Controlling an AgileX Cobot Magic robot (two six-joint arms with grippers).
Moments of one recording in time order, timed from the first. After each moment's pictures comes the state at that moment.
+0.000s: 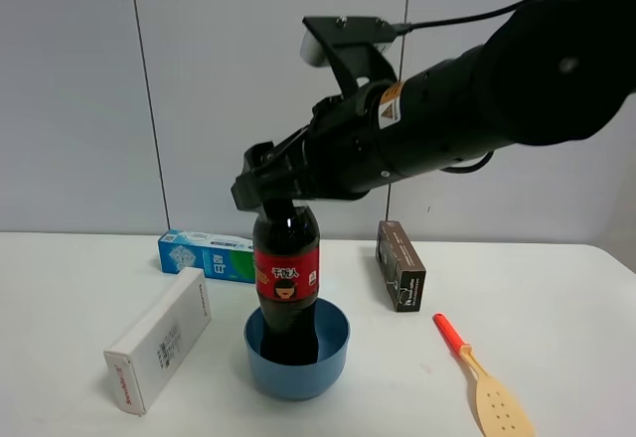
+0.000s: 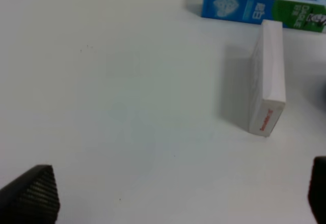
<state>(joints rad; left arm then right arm) 0.01 0.00 -0.51 -0.02 1.05 -0.01 0.76 1.61 -0.95 -0.12 -0.14 0.02</state>
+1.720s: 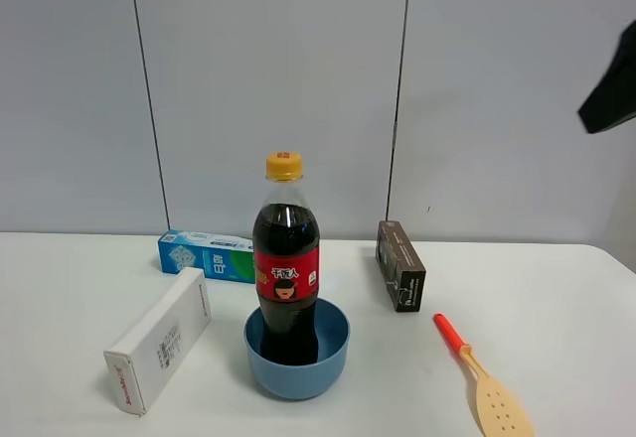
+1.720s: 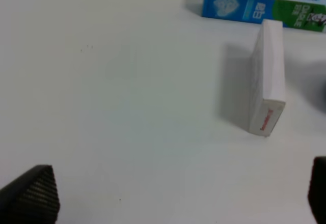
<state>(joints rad) 0.01 0.00 -0.51 -0.02 1.05 -0.01 0.23 1.02 -0.96 -0.09 0.72 -0.09</state>
